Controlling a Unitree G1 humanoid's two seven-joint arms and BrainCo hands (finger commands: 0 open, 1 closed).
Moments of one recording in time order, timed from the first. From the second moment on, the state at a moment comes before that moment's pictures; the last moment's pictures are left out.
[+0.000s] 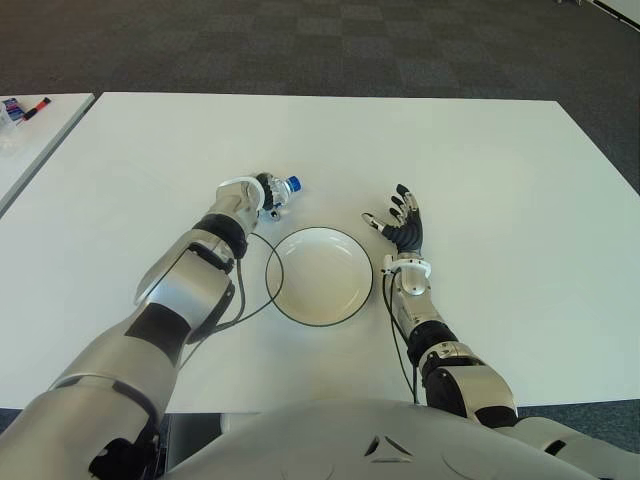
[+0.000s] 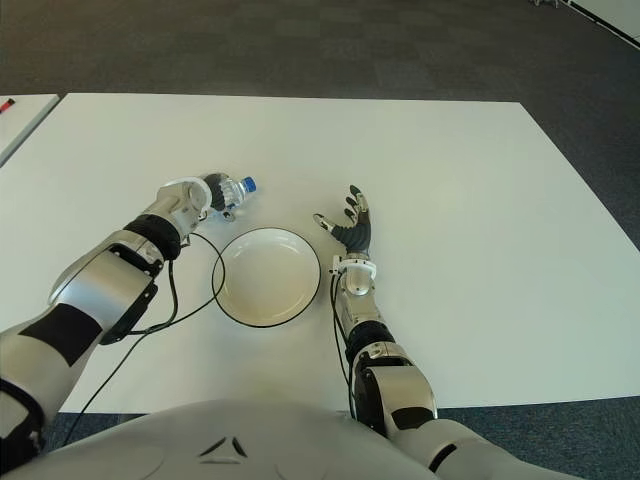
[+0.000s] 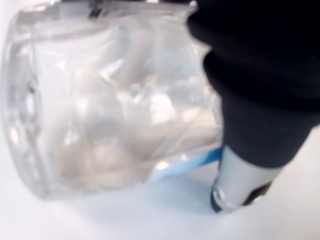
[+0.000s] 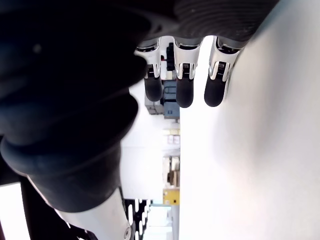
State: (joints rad) left arm -0.88 0.19 -0.51 1.24 0.61 0.28 -0.20; right arm -0.35 0.05 -0.07 0.97 -0.08 -0.60 -0.27
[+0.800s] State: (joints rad) left arm -0.86 0.23 -0.57 1.24 0.68 0.17 -0.12; right arm -0.34 0.07 -0.10 0.95 -0.04 -0.60 -0.25
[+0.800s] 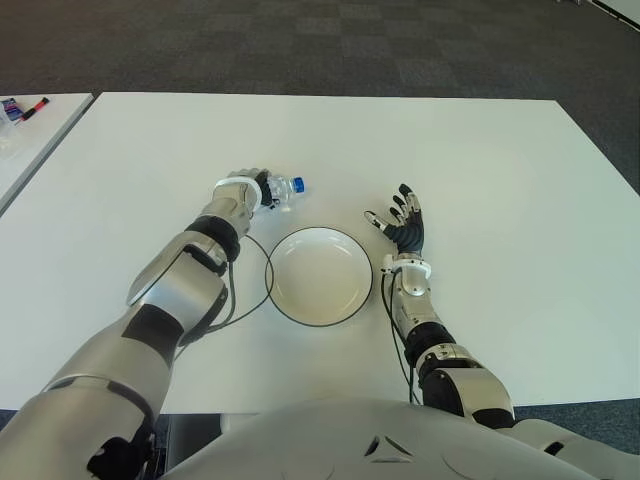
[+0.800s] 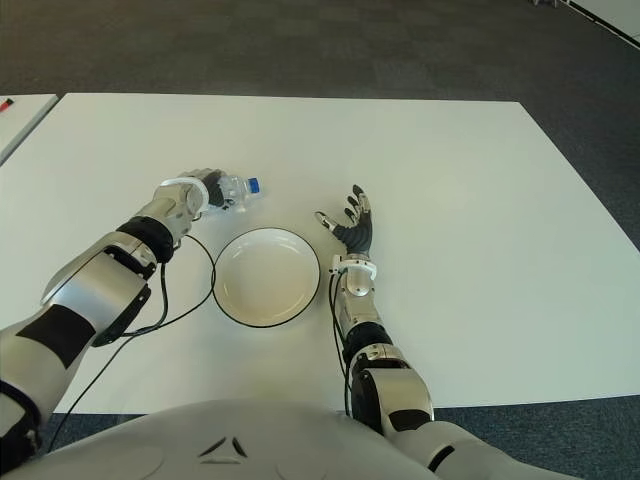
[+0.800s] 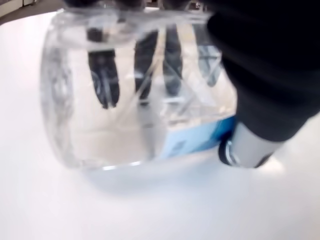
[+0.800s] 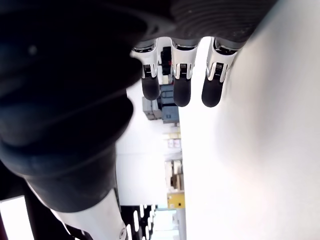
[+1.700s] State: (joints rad) left arm -0.84 0.23 -0.54 1.25 0.67 0.13 -0.04; right arm -0.33 0.07 -0.10 0.94 -0.05 -0.60 -0.26
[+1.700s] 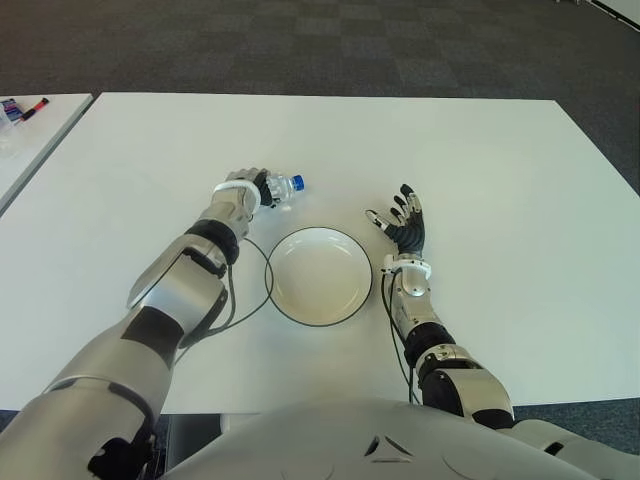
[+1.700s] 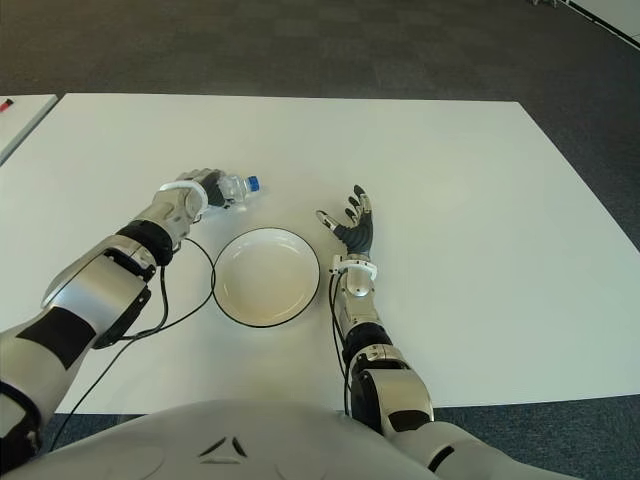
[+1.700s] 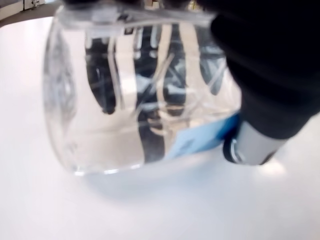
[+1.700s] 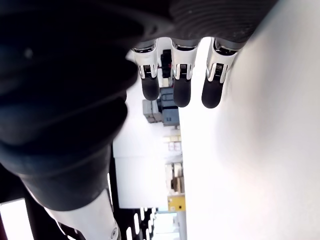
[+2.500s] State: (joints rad) left arm -0.70 0.20 -0.46 1.00 0.64 0.27 0.14; right arm -0.32 0.08 -0.10 0.91 -0.05 -0.59 -0.27
